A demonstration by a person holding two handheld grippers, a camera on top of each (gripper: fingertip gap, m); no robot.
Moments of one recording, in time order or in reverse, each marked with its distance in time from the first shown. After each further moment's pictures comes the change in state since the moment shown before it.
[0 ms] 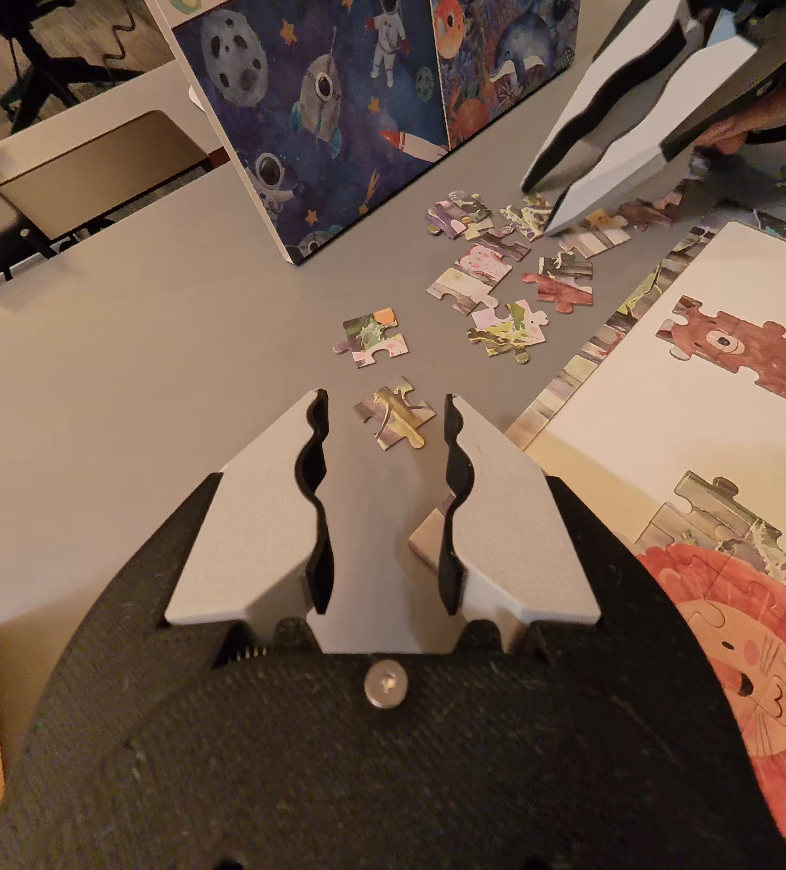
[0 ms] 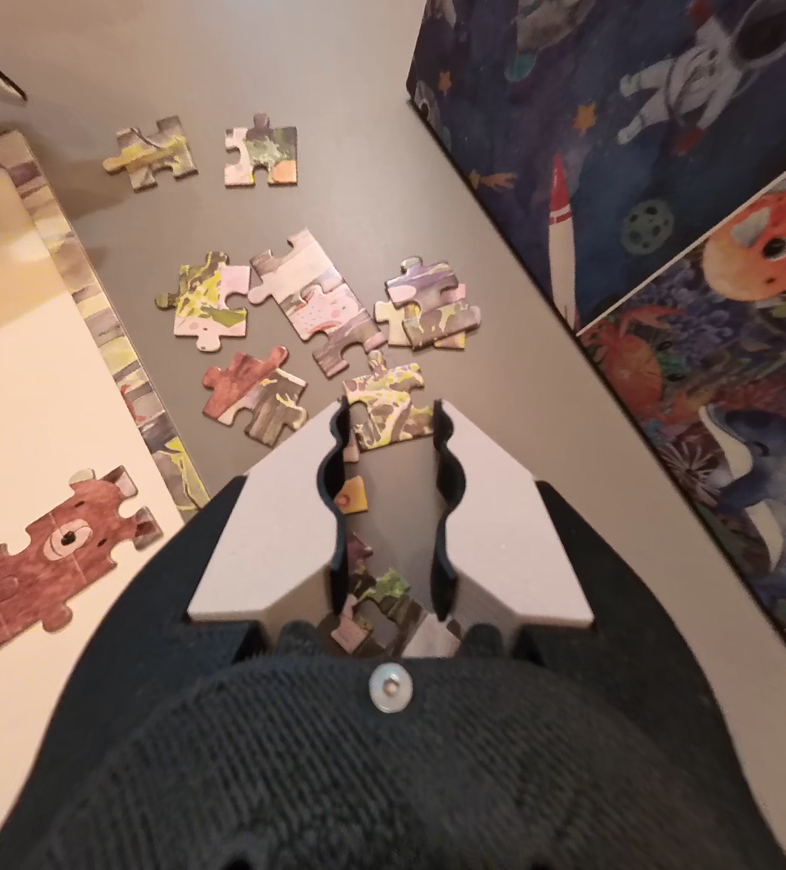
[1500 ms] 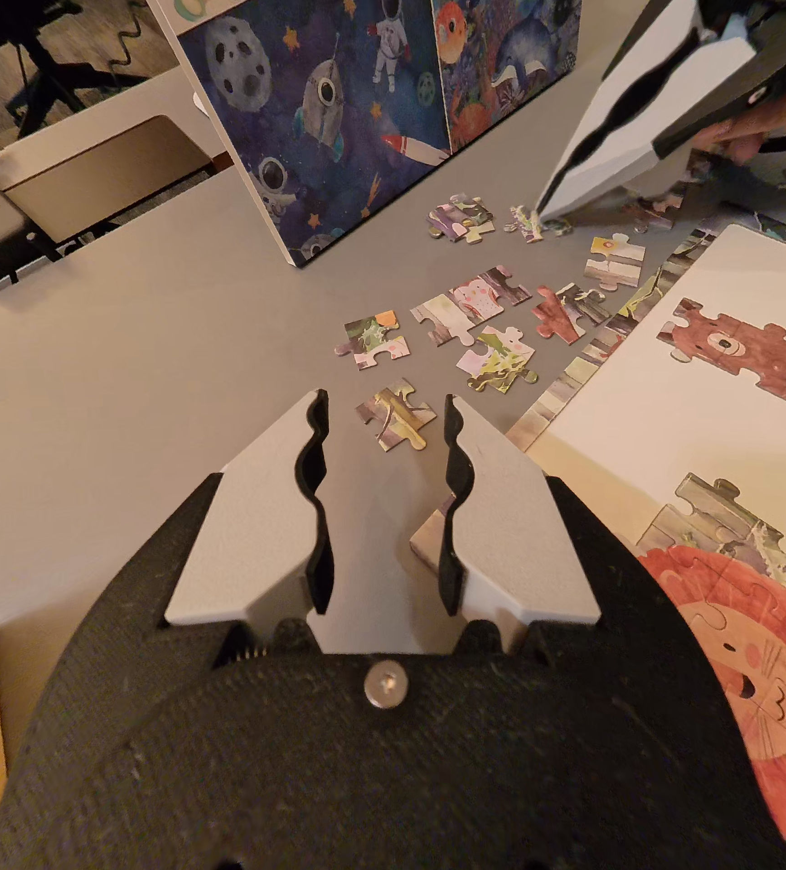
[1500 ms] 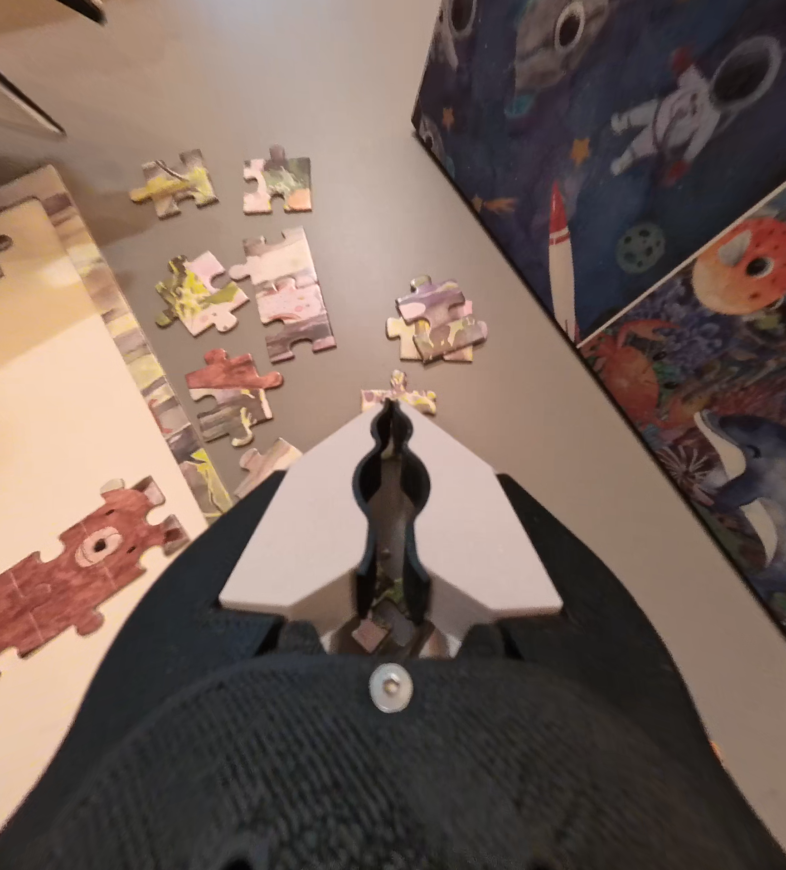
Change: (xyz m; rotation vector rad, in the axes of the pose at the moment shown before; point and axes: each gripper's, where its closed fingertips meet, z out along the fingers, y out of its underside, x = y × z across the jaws) left arm -0.001 -0.001 -0.001 0.006 -0.005 0.001; right arm -0.006 -0.007 -0.005 0.027 0.008 0.012
